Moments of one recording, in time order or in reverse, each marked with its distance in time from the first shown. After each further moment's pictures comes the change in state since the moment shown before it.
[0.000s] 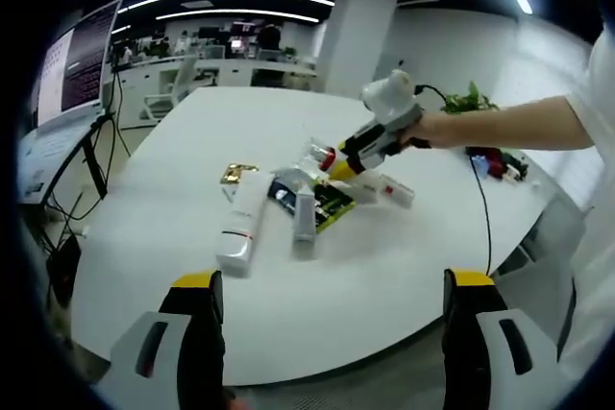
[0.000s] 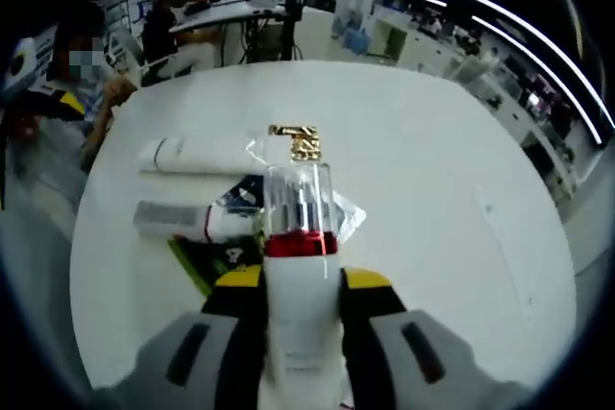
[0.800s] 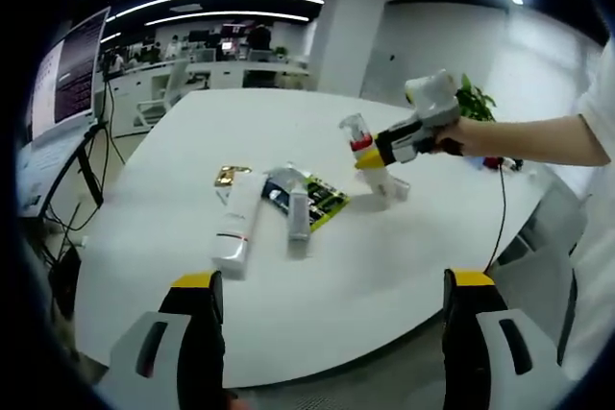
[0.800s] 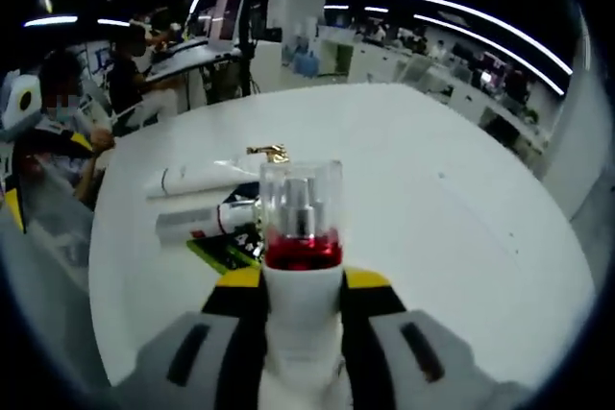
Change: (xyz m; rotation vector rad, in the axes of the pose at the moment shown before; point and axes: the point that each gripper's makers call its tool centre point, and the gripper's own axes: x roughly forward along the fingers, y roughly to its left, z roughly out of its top) left arm 0.001 -0.006 -0.002 0.049 0.013 -0.021; right arm -0.055 -0.002 -0.024 0.213 -0.135 -0.147
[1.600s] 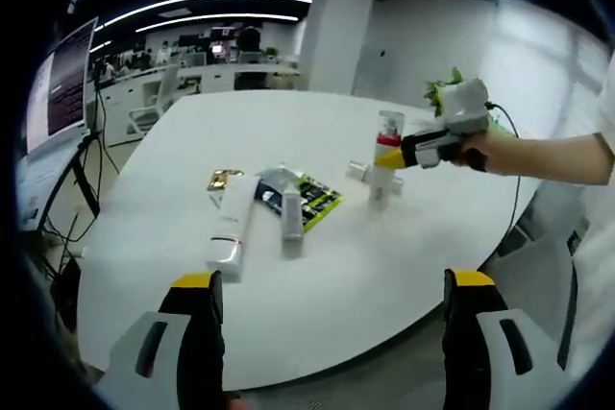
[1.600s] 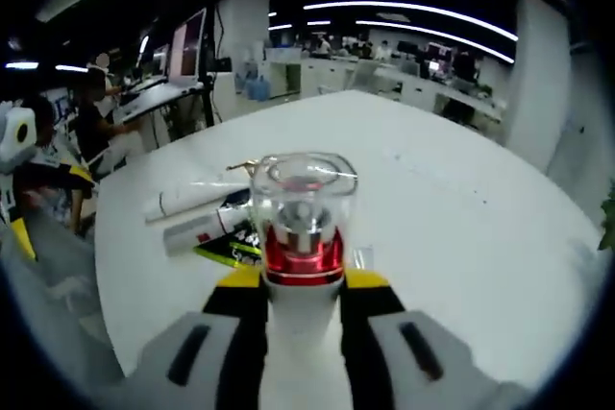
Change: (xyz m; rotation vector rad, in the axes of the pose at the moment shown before) left arm -0.001 -0.010 0.001 0.043 0.007 -0.019; right arm -0.046 0.005 -0.021 0.203 -0.098 -0.177
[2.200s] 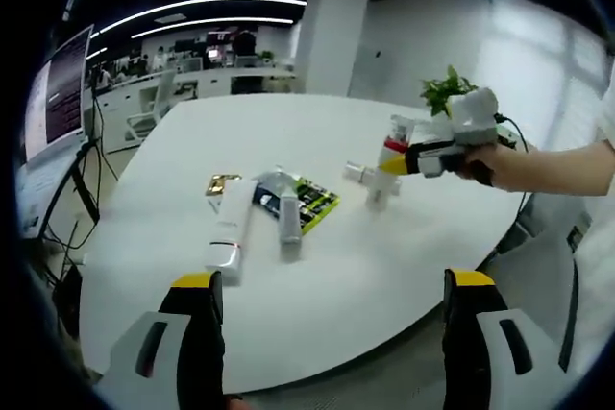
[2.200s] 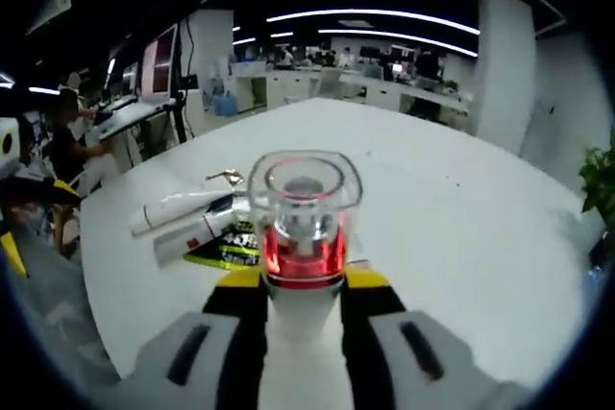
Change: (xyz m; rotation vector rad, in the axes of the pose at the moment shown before) left arm -0.001 -0.002 0.002 0.023 -0.012 -0.005; right arm -0.009 -0.002 -0.009 0.068 -0.037 -0.113
